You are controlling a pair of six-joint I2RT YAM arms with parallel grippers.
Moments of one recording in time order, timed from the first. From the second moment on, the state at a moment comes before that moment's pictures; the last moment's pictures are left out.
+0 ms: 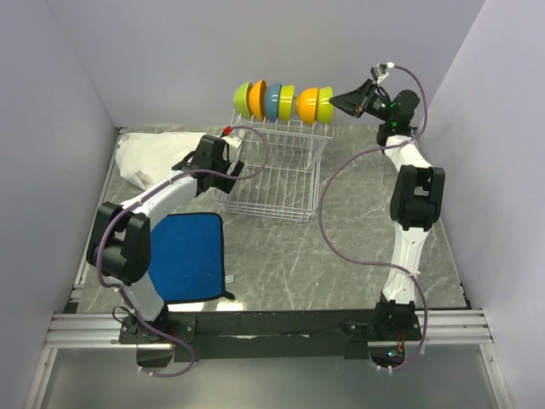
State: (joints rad) left arm -0.40 1.71 1.26 -0.30 -0.23 0.21; right arm -0.08 2.29 1.89 0.84 -1.17 1.39
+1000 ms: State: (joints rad) left arm -0.43 1.71 1.23 -0.27 -0.23 0.21; right arm -0.05 2.29 1.88 0.86 -1.10 1.43
